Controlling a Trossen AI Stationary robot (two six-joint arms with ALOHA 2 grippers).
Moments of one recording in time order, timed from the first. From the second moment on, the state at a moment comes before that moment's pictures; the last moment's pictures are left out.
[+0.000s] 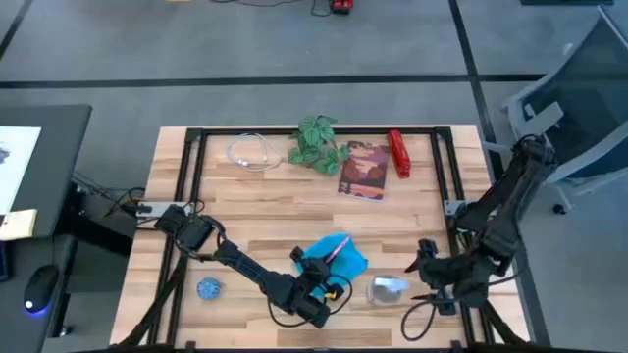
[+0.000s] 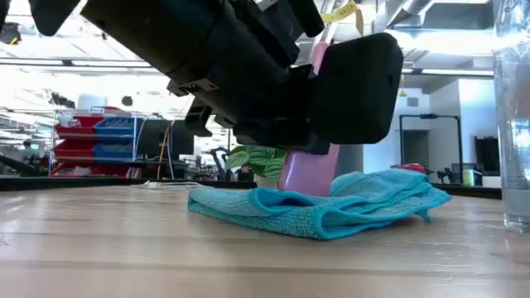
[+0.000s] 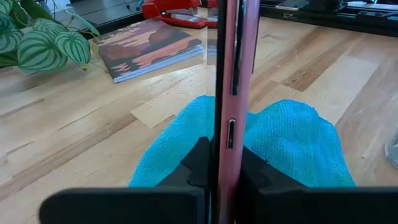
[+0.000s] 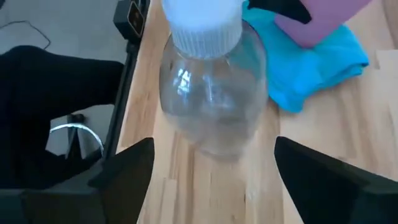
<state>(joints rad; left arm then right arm) -0.54 2.29 1.57 -0.36 -1.18 -1.01 0.98 1.18 0.89 -0.63 0.44 0.78</state>
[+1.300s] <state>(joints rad) -0.54 2.26 1.57 -0.35 -1.17 -1.01 0.58 0.97 0.53 0.15 -0.08 0.02</state>
